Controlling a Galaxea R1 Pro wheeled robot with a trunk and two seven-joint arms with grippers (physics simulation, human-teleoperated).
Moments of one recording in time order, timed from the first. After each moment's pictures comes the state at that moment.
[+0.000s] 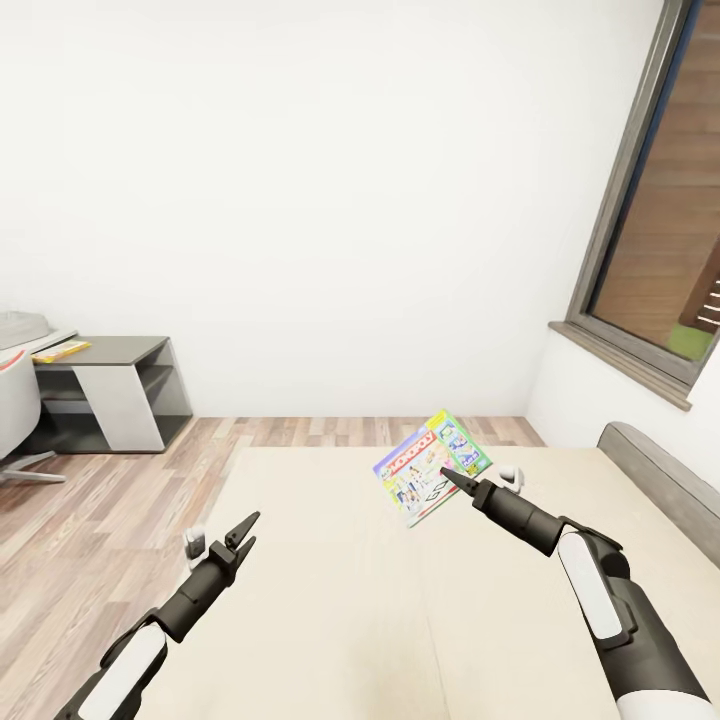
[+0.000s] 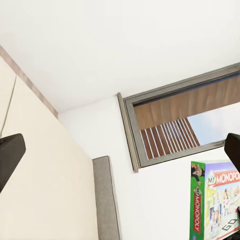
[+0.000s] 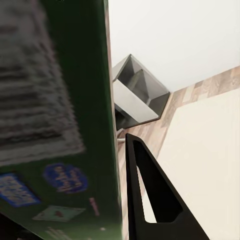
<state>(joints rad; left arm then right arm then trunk) -0.31 0.20 -0.13 -0.90 1.30 0.26 -0.65 -0.44 -0.11 -0.15 -1.24 -0.61 0.66 0.68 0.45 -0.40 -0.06</state>
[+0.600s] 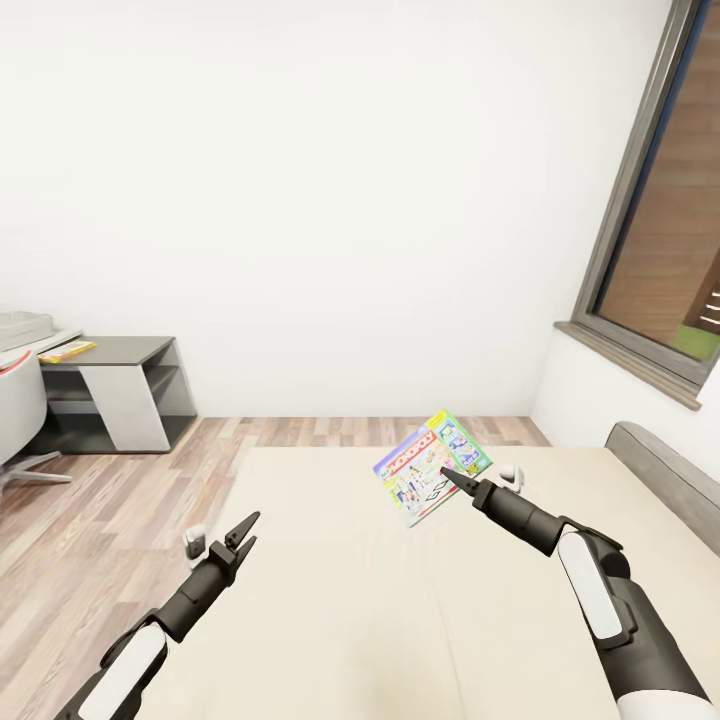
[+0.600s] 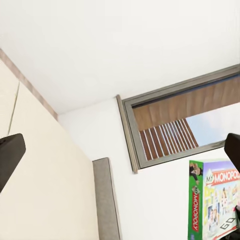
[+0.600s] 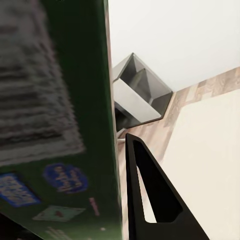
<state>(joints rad) -0.31 0.20 -0.13 -0.90 1.30 0.26 -0.66 -0.44 -0.11 -0.15 -1.24 -0.61 0.66 0.68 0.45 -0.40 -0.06</state>
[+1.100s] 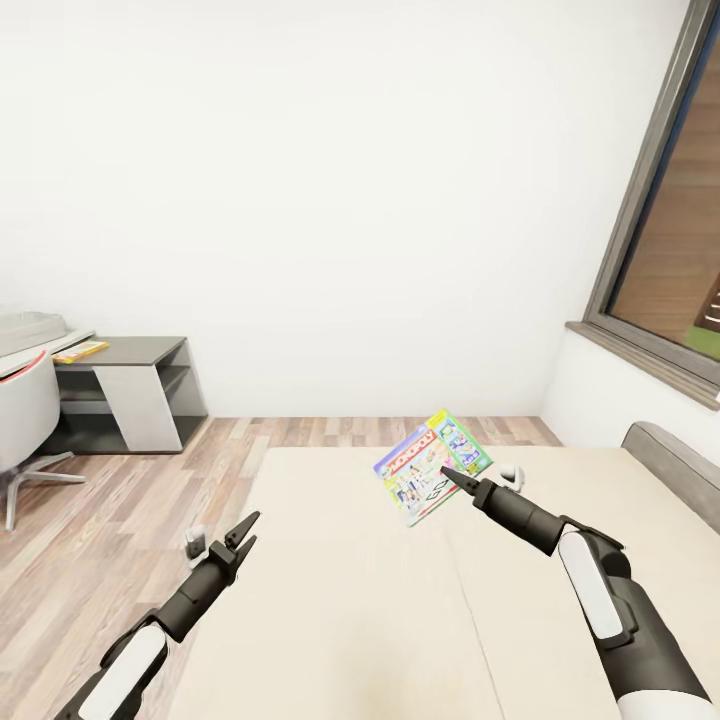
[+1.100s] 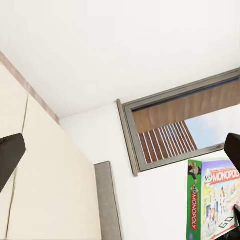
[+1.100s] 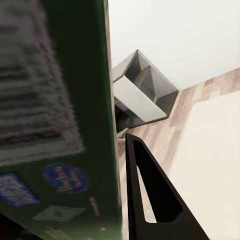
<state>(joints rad) -0.31 0.20 -0.13 -0.90 1.30 0.26 -0.67 -0.44 -0.11 -0.15 -1.24 -0.61 0.66 0.69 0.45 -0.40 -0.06</state>
